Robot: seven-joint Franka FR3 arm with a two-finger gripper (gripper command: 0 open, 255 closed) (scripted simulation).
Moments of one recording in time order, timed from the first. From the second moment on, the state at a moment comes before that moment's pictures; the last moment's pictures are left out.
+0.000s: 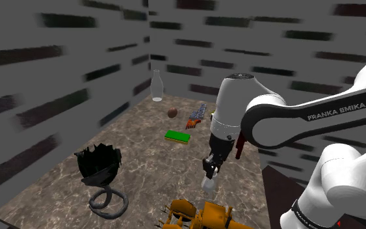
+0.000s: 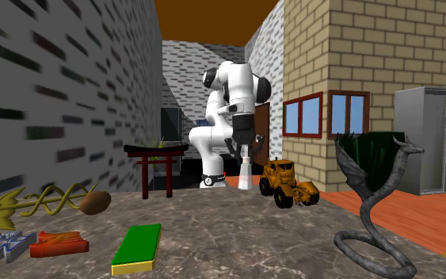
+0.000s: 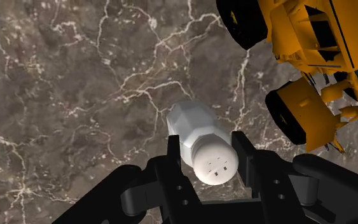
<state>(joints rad) 0.26 -0.57 0.43 -2.63 0.34 2.13 0.35</state>
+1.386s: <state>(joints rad) 0.24 -0.64 0.36 -2.40 0.28 1.83 0.37</state>
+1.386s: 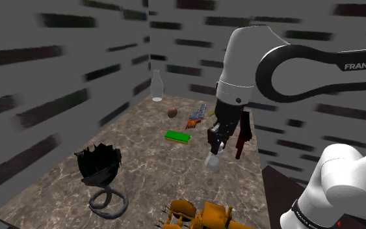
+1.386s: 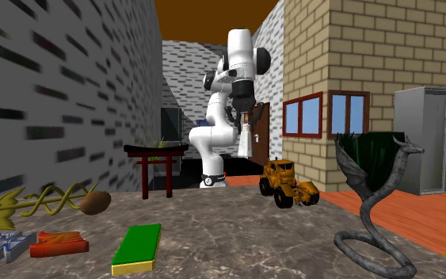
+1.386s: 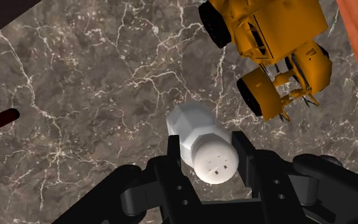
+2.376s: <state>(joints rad) 0.12 -0.47 0.18 -2.26 0.16 1.81 0.15</state>
